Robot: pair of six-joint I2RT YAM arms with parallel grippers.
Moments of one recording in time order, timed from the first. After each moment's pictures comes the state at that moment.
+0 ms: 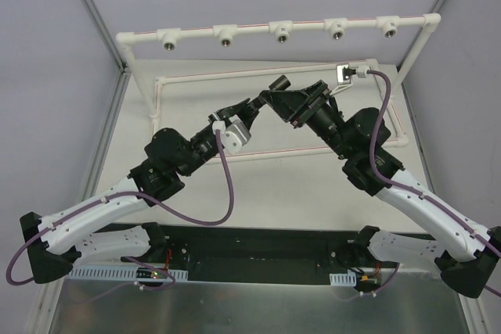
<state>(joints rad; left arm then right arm) -1.00 0.97 0.97 0.22 -0.06 0.67 0.85 1.03 1.08 0.21 0.02 0.98</state>
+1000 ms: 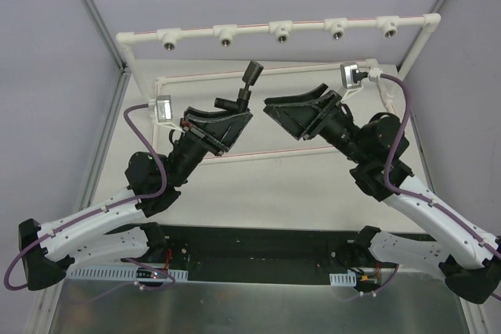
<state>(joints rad) -1.00 0.86 0.75 0.71 -0.15 -0.70 0.85 0.96 1.08 0.34 -0.22 0.91</state>
